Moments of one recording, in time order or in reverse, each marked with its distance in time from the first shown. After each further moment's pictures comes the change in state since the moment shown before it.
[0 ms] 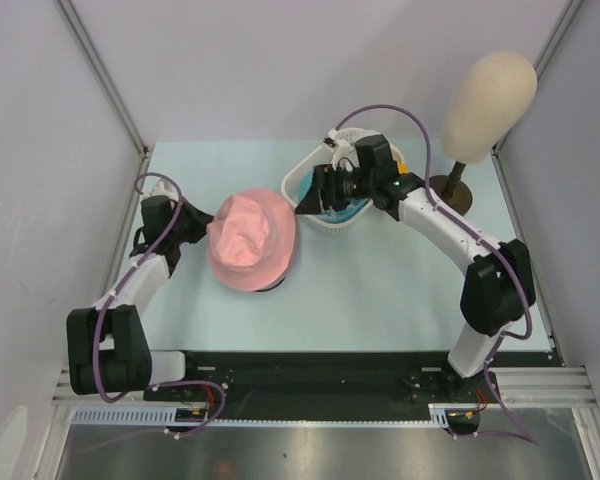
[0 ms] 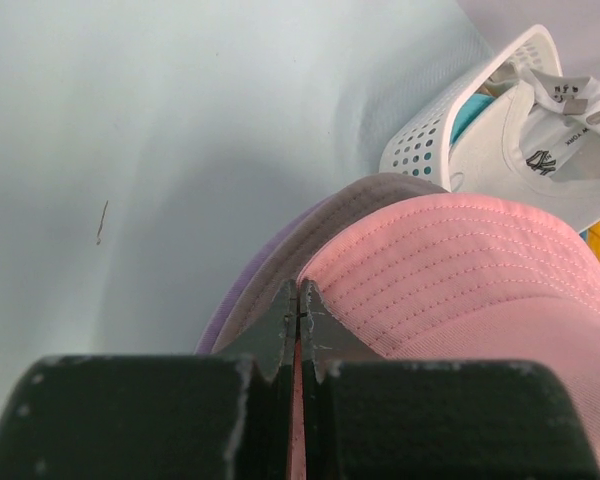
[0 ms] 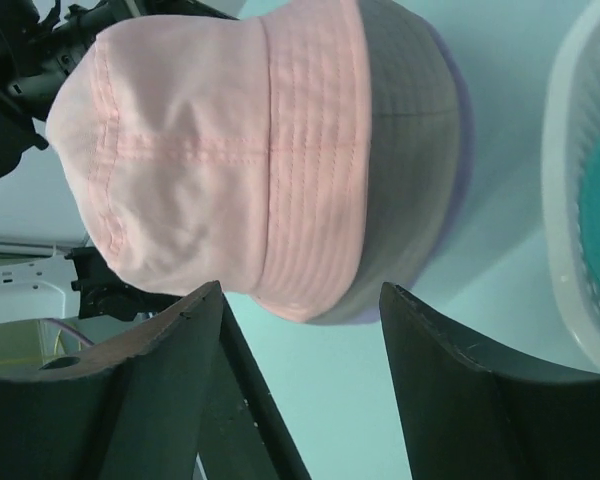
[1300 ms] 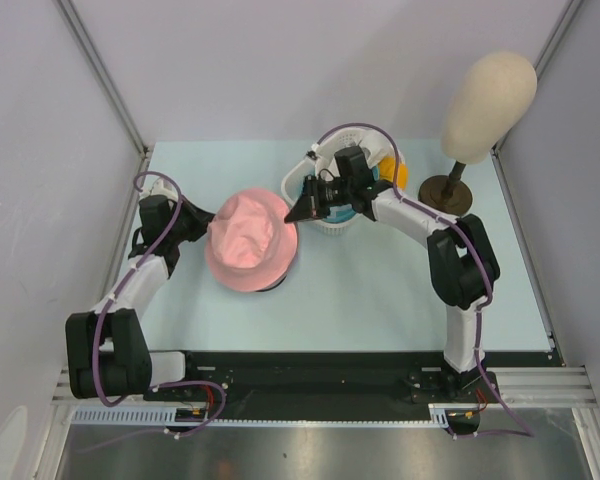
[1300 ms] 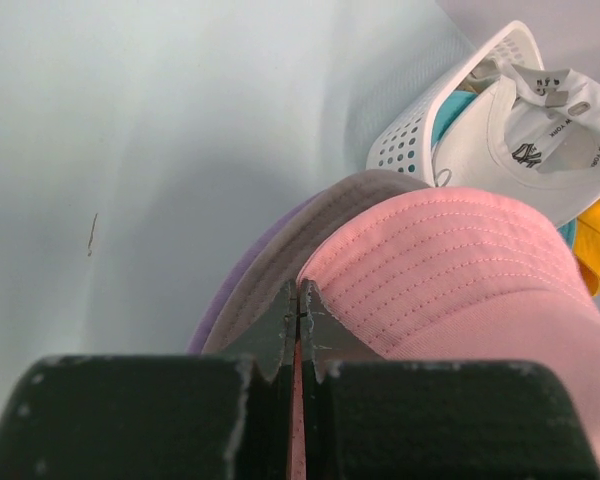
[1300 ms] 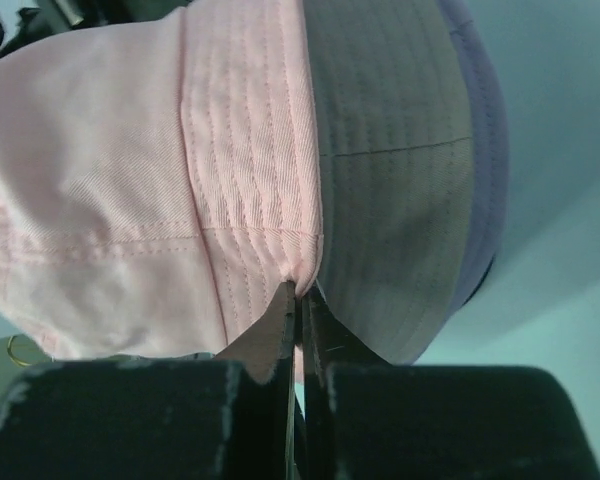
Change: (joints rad) left arm 0.002 -0.017 0.001 0.015 0.028 0.027; right arm 0.011 0.261 0.050 0.223 -0.194 0.164
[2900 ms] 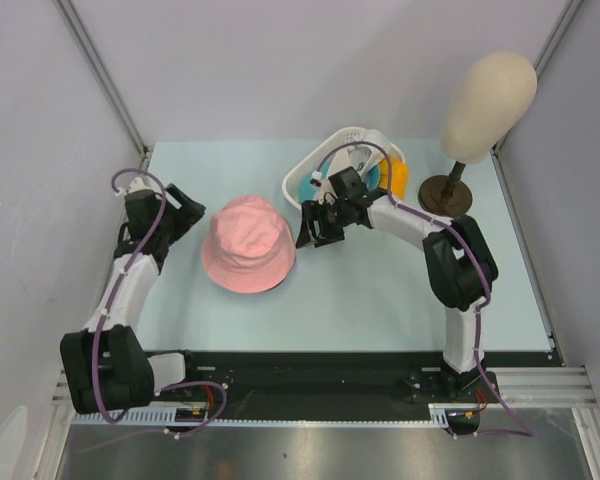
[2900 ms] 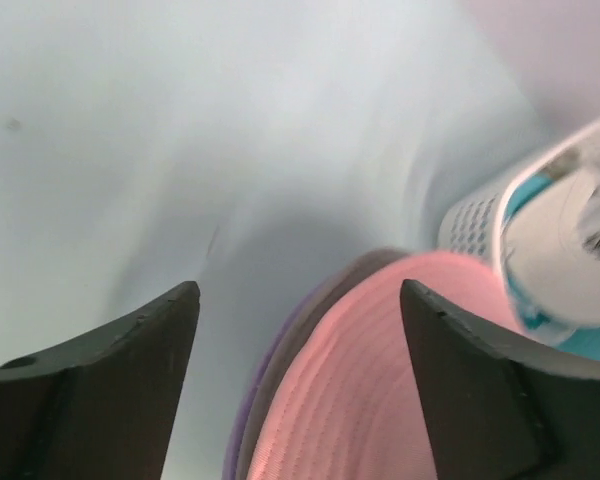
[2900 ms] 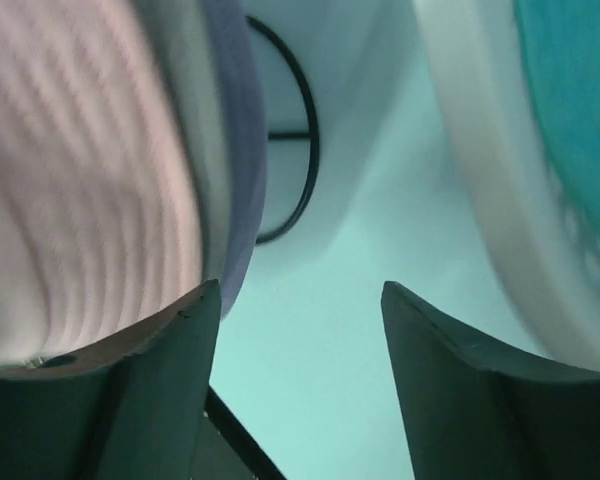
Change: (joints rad) left arm 0.037 -0.053 0.073 -0.212 -0.202 0.028; right arm 0.035 0.034 -0.039 -0.315 0.333 -0.155
